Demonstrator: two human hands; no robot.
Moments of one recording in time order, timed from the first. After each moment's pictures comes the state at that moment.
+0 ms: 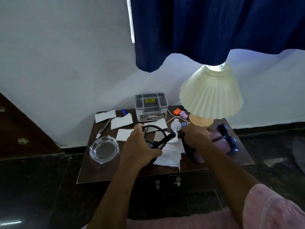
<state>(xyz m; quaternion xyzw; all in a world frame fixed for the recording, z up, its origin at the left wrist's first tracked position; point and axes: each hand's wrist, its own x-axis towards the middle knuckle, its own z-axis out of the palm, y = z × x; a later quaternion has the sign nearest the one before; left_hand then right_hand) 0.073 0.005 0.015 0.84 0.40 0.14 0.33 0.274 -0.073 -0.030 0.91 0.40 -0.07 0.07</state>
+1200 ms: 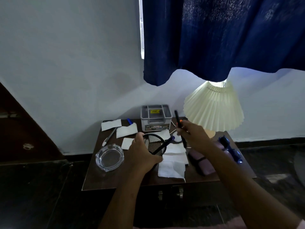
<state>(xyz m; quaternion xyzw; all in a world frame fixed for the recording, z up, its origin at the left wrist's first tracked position) 0.067 0.010 0.020 0.81 0.44 0.15 0.36 0.253 -0.075 0.026 0.81 0.46 -0.10 -0.35</state>
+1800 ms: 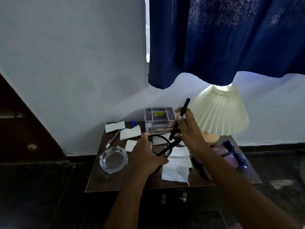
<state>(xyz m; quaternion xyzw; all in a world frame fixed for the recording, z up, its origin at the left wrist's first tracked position) 0.065 0.012 0.024 0.81 0.42 0.17 0.37 0.210 -0.053 0.052 0.63 0.39 -0.22 -0.63</state>
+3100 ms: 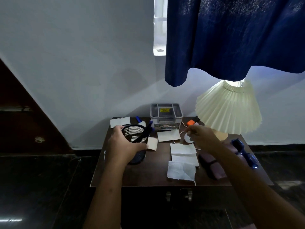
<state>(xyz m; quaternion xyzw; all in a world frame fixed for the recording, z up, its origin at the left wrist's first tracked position) 0.025 0.062 0.036 0.71 0.55 0.23 0.37 0.255 -0.060 0.017 0.84 0.43 -0.15 -0.28</state>
